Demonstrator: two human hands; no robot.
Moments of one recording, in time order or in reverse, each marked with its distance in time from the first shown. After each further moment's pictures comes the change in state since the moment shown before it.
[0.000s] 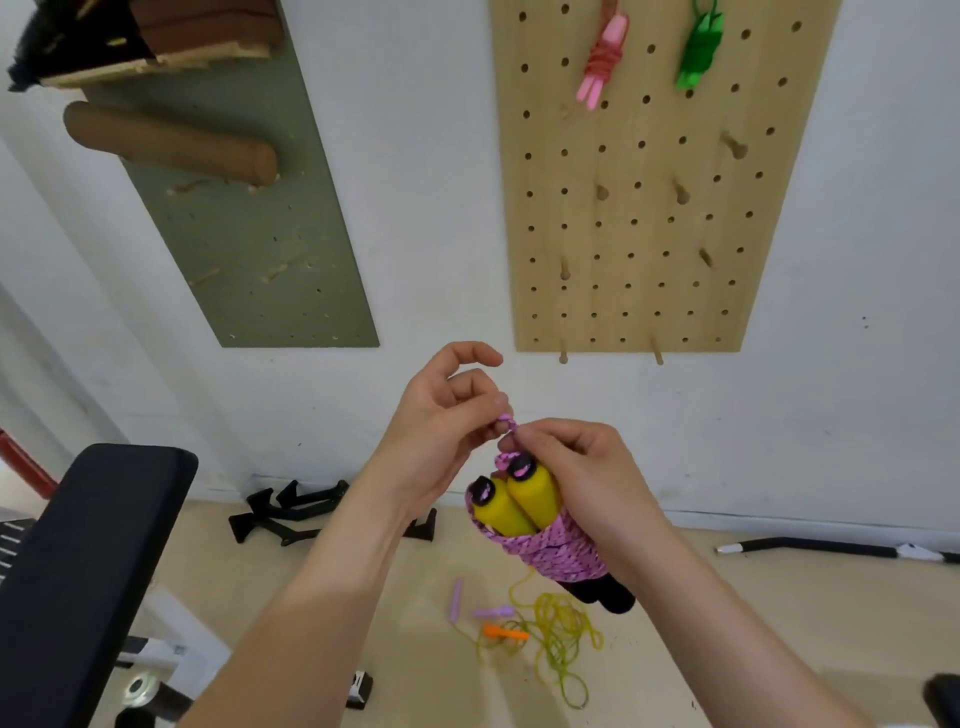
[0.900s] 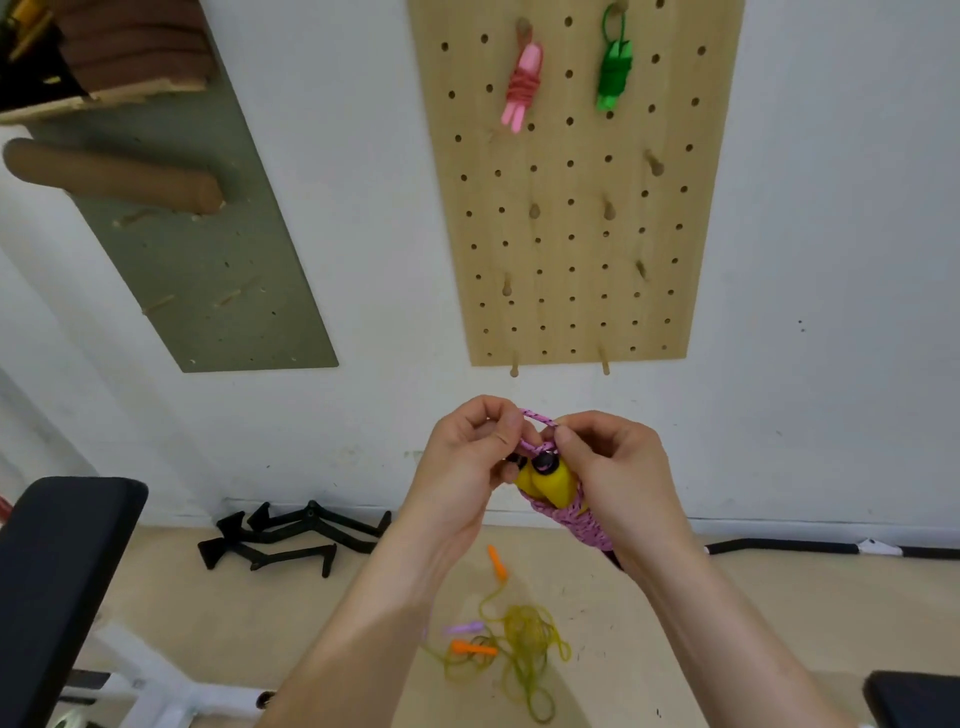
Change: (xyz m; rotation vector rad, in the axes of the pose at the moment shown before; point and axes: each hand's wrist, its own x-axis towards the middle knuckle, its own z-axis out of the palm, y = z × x) left_hand 0.019 -0.035 0.133 0.062 0.112 -0.141; right_hand -0.003 -0.012 -0.126 -0.006 0.265 -0.030
